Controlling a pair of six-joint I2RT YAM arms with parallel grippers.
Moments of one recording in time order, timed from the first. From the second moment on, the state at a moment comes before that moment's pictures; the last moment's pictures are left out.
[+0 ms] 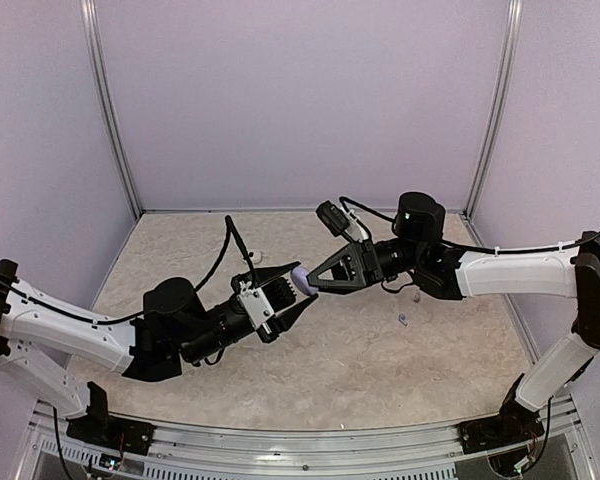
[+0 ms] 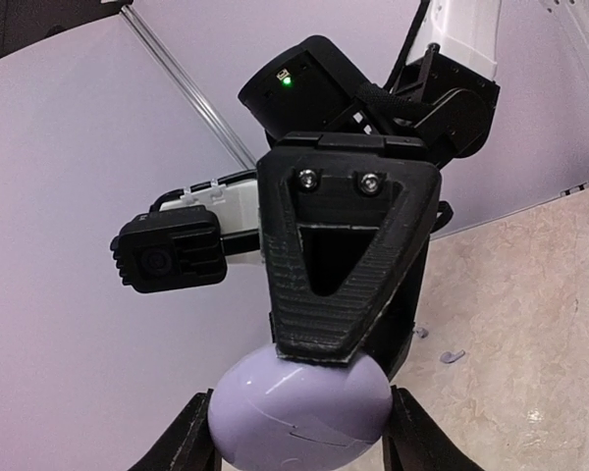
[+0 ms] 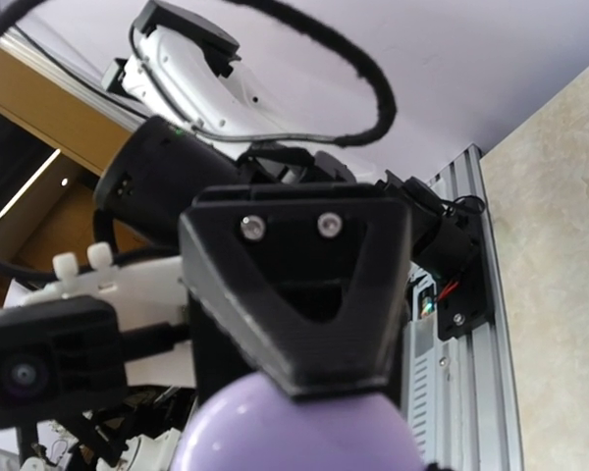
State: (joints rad) left arm -1.24 1.39 0.63 0.91 -0.25 0.68; right arm 0.79 1.57 0.97 0.59 -1.14 0.89
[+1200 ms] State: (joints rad) left arm -0.91 1.37 0.81 0.20 1.03 -0.01; right arm 1.18 1.31 1.21 -0.42 -0.39 -0.68
